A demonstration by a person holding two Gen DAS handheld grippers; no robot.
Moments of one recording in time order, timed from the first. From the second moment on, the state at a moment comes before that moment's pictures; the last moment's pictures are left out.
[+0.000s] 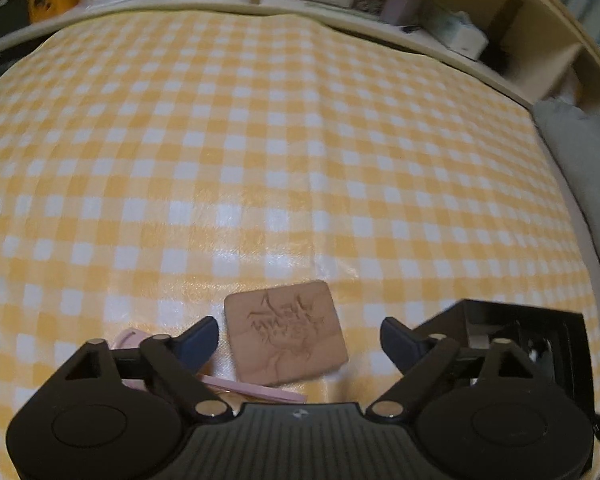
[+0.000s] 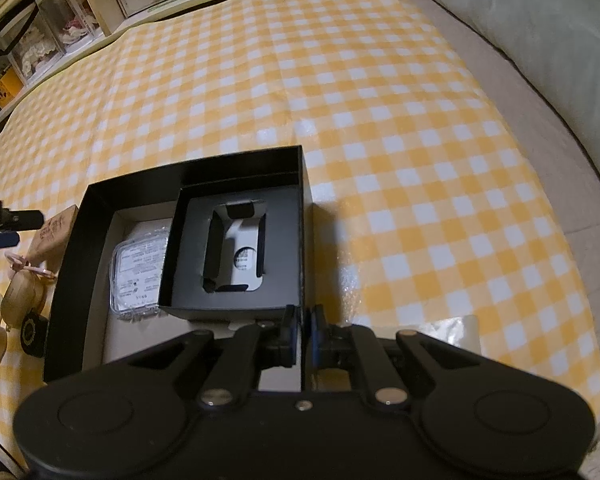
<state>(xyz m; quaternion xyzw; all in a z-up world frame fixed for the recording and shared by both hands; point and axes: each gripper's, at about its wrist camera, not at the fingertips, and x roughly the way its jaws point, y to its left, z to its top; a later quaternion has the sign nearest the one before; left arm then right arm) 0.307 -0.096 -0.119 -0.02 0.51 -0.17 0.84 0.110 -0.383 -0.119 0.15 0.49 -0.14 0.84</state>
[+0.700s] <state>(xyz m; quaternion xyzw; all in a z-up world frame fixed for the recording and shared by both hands) 0.307 -0.119 -0.174 0.03 0.52 -0.10 0.85 0.097 -0.392 -0.109 0.18 0.47 -0.14 0.85</state>
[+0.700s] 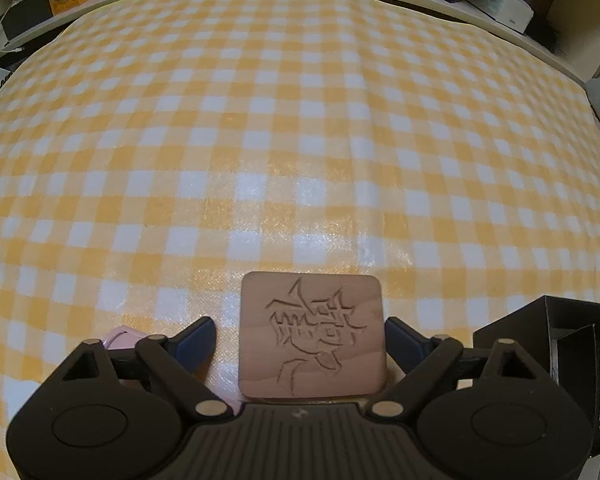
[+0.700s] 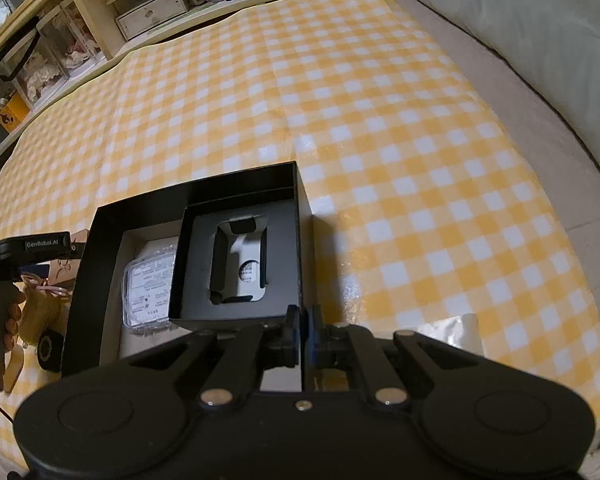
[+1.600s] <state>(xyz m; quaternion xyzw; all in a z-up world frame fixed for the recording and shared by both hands) 0.246 -0.098 -0.057 -0.05 0.46 -0.18 0.87 0.100 -0.389 -0.111 0.18 0.48 -0.14 0.85</state>
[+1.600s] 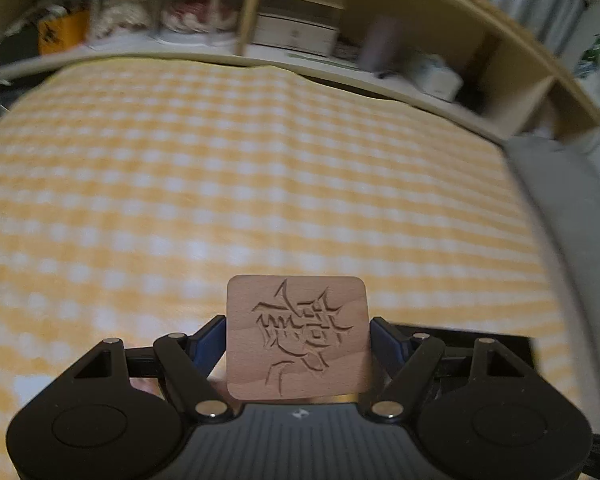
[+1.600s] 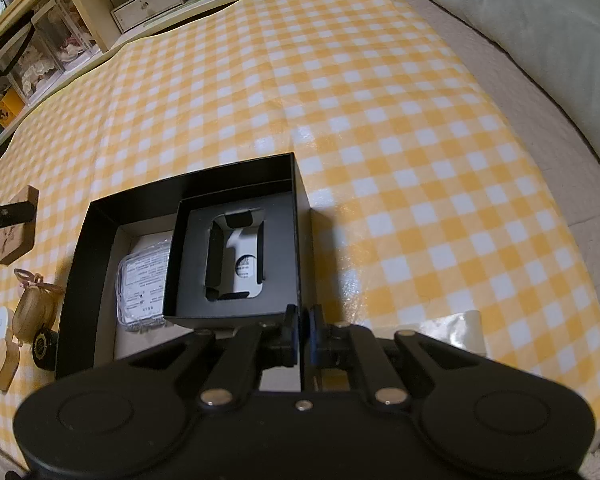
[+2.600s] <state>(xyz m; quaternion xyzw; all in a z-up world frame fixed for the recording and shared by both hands) 0.173 -0.176 -0.086 -0.05 0.54 -0.26 0.80 0.103 -0.386 -0.111 0.17 0.49 -0.14 0.85</state>
